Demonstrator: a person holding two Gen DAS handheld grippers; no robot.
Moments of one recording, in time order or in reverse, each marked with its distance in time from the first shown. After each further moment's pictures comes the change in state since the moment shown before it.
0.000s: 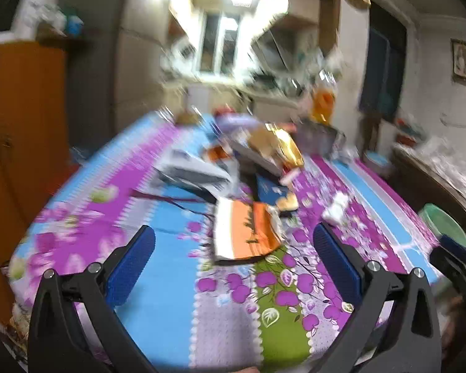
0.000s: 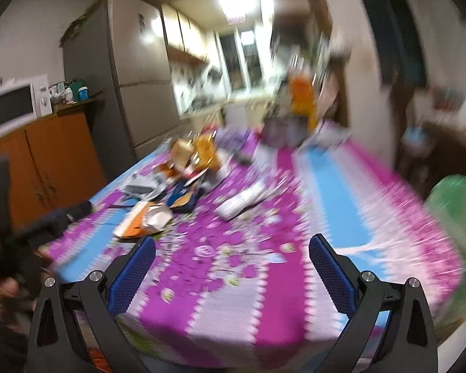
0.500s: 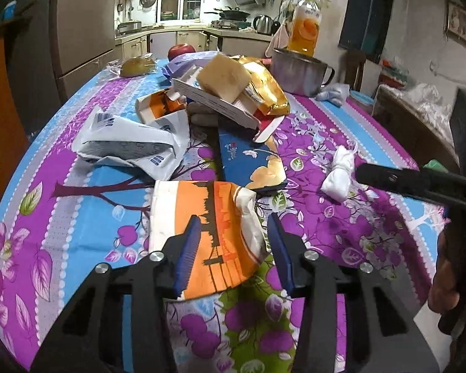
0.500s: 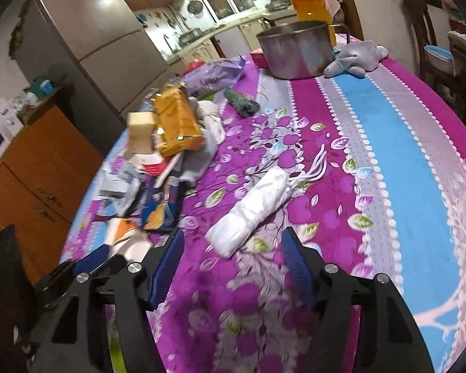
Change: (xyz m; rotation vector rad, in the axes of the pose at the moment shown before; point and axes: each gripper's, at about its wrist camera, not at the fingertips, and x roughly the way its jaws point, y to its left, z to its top) left arm 0.099 -0.034 0.012 0.119 0.272 -0.071; right arm 0.161 -0.025 0.063 0.174 0.343 0.038
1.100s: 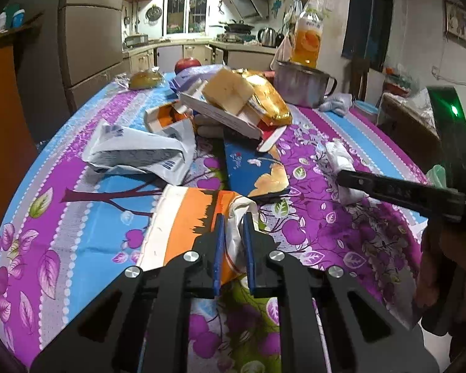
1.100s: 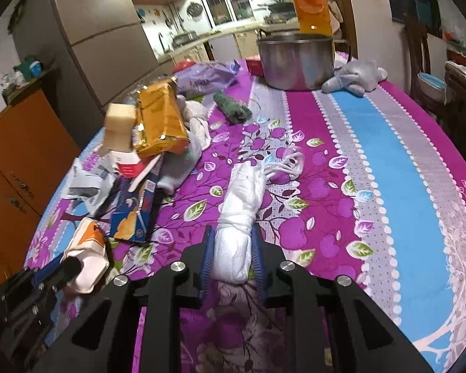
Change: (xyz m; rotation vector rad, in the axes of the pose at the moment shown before) left arm -0.016 0.001 -0.005 -0.007 -0.085 0.029; right arm 0.015 0.003 -0.003 -0.096 -0.071 -0.099
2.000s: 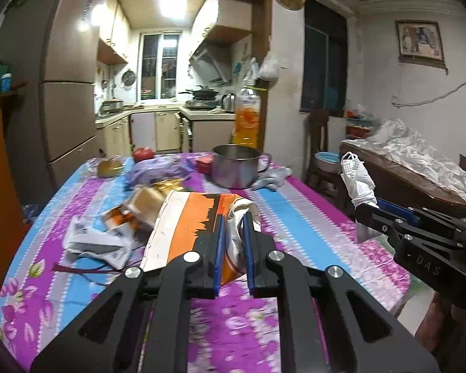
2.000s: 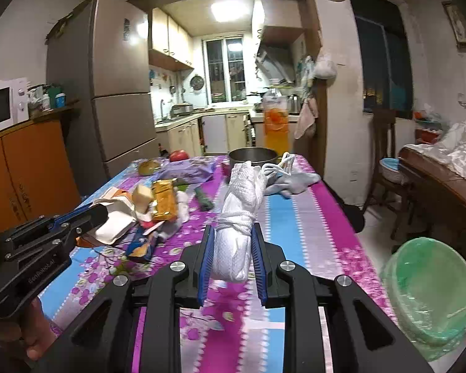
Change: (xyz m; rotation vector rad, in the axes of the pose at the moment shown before) left arm -0.083 -0.110 0.044 0.096 -0.305 -0.110; right arm -0.208 -0.023 -0.026 -0.143 -0.386 -0.145
